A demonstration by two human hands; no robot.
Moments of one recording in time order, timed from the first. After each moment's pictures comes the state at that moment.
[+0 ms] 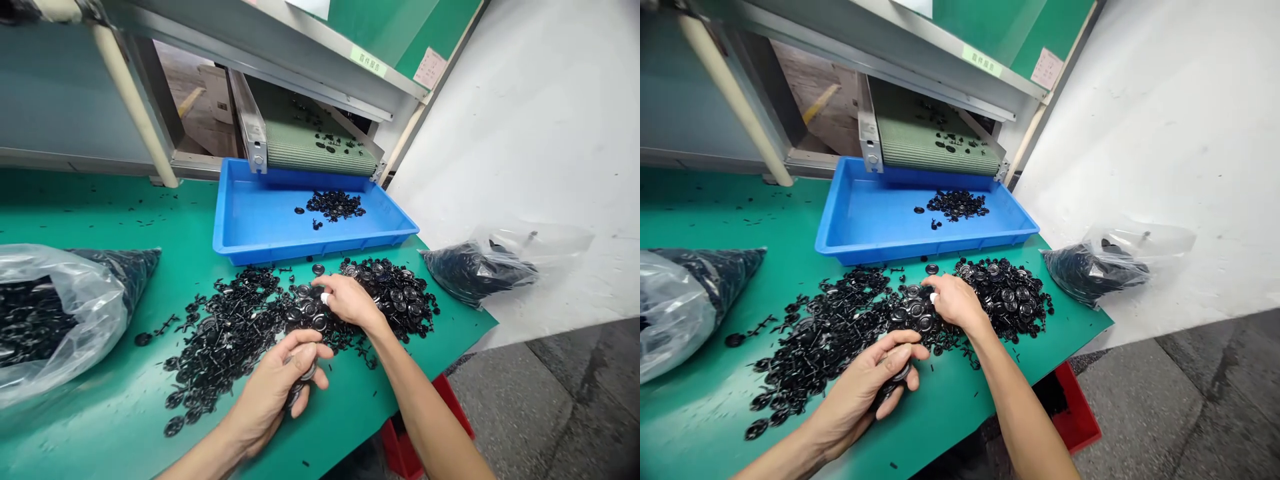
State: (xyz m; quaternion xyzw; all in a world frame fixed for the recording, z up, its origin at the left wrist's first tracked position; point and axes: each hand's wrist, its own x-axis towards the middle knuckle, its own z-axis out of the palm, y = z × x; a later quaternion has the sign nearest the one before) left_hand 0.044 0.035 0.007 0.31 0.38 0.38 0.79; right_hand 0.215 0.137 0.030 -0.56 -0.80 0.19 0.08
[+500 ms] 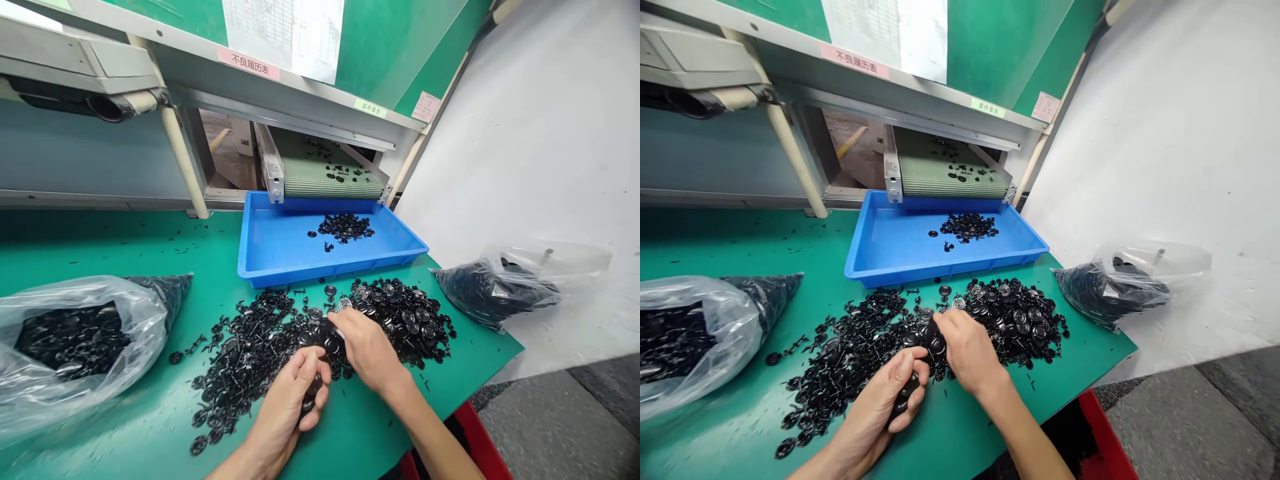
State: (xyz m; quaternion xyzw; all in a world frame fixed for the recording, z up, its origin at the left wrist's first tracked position) left_hand 0.047 0.034 0.007 0.26 0.39 0.45 0.76; right_hand 0.204 0.083 0.031 -0.48 -0.85 0.08 0.21
